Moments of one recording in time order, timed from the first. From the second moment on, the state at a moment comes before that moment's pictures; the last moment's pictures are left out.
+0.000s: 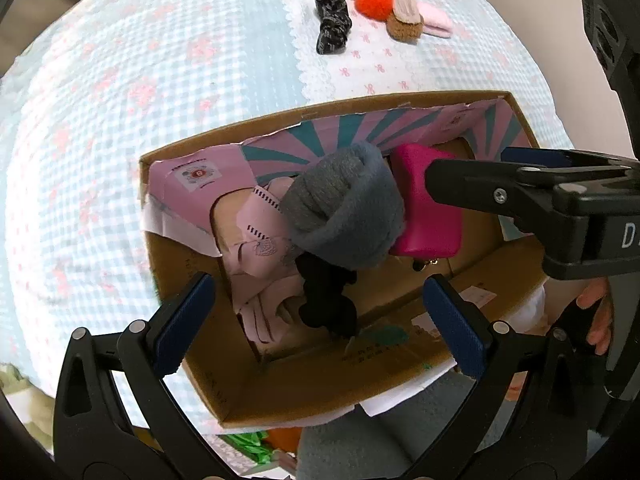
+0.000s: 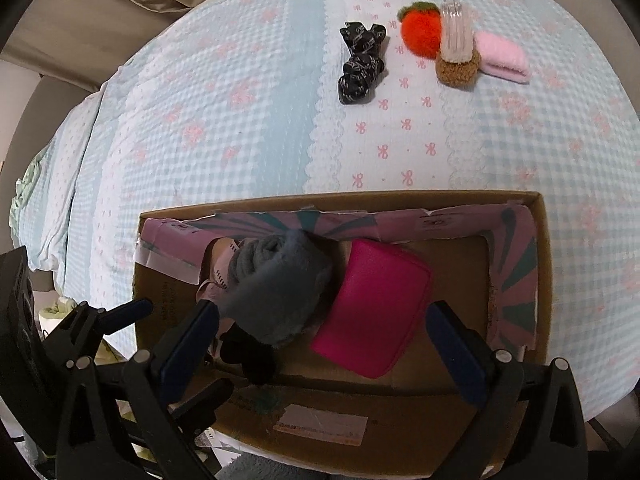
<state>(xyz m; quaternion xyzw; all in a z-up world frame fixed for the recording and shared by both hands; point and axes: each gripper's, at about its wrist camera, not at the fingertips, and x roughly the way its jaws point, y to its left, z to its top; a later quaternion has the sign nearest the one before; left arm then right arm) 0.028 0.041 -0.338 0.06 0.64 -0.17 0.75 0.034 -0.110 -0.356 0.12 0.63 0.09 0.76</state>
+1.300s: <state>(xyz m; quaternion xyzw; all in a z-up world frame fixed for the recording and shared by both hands) 0.068 0.023 -0.110 0.01 0.46 -0.07 0.89 0.002 -0.202 -0.124 0.07 0.44 -0.03 0.90</state>
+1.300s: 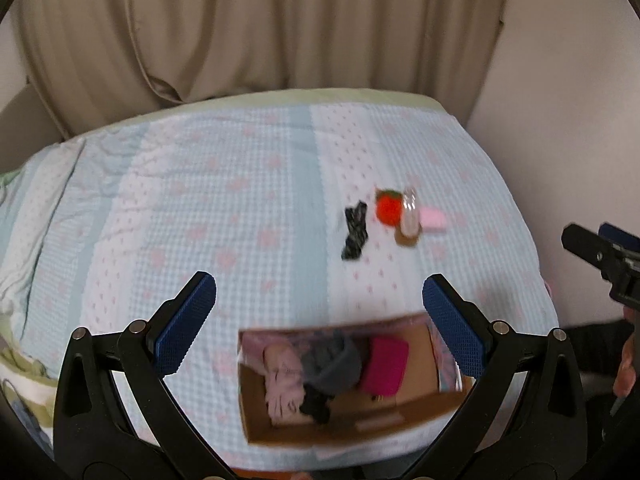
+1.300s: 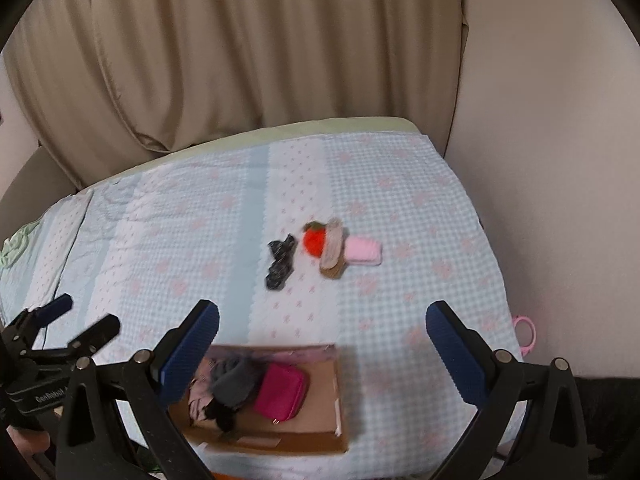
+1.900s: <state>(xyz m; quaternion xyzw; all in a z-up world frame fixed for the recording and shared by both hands) 0.218 -0.054 -0.247 0.00 0.54 -0.05 0.84 0.151 -0.267 -0.249 0.17 0.51 0.04 0.84</state>
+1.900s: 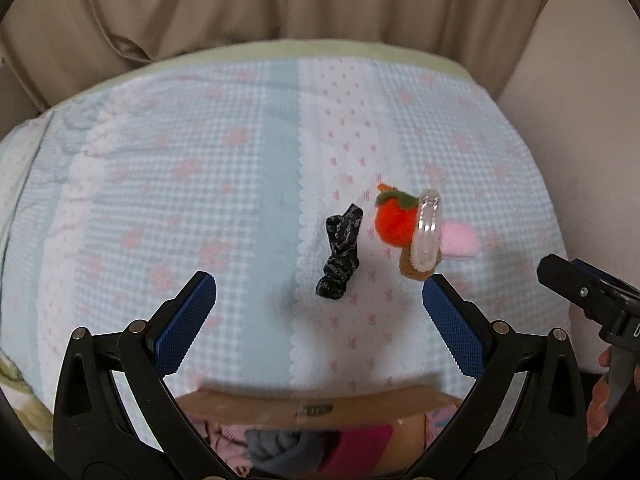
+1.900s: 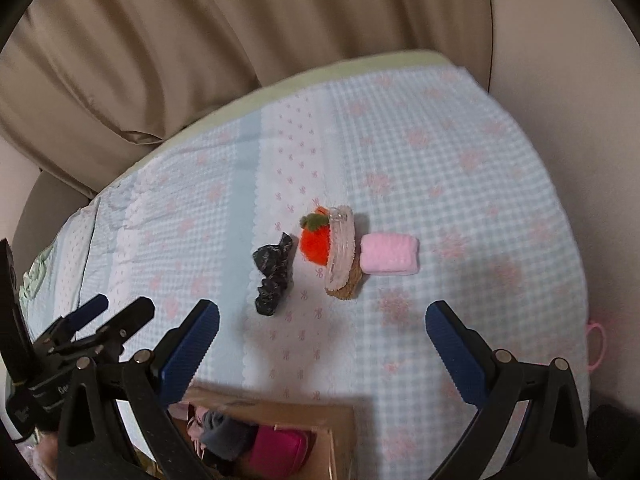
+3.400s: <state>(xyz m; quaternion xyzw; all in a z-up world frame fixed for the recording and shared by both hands) 0.297 -0.093 -0.418 0.03 0.62 -0.15 0.77 0.256 -0.257 -0.427 0.26 0.61 0.02 0.75</state>
